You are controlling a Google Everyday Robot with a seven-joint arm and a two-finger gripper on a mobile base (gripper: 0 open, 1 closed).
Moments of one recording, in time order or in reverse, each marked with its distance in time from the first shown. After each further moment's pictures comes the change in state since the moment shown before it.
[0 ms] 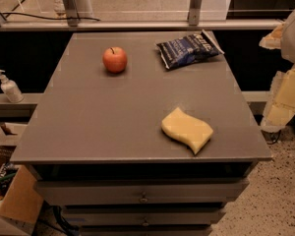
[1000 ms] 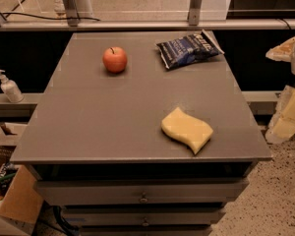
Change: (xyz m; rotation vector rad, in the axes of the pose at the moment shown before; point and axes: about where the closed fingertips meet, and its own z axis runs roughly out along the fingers) arm 0.017 0.007 0.016 0.005 -0.069 0.021
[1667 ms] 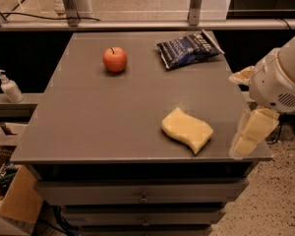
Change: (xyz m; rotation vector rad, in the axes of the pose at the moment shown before) arm -0.028 0.023 0.066 -0.086 -0.105 -0.032
